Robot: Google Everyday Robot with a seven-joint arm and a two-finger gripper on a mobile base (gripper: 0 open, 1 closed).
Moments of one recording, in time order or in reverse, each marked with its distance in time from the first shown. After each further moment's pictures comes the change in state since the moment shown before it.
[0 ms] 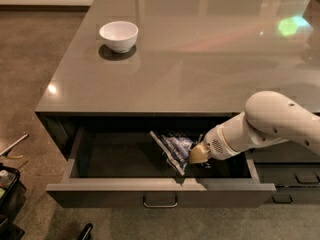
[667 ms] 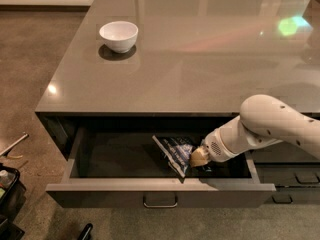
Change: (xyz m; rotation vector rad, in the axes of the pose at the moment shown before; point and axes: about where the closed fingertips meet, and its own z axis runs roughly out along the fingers) arm 0.014 -0.015 0.017 0.016 0.054 0.043
